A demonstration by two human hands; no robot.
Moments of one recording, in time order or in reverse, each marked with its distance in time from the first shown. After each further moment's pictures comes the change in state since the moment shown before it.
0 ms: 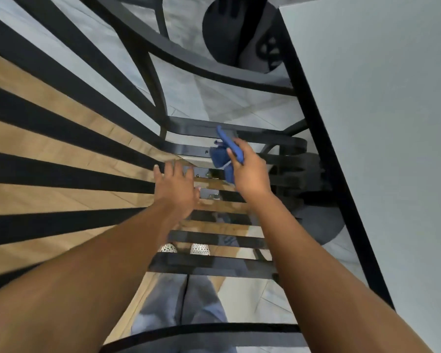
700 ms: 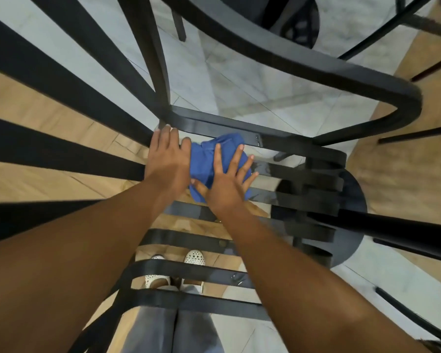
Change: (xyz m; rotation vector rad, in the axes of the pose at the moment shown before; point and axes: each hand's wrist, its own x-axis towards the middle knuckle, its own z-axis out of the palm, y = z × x) left_hand 0.120 -0.031 0.044 -0.039 0.228 0.043; right_hand 0.099 0.094 0.135 -0.760 -0.135 0.011
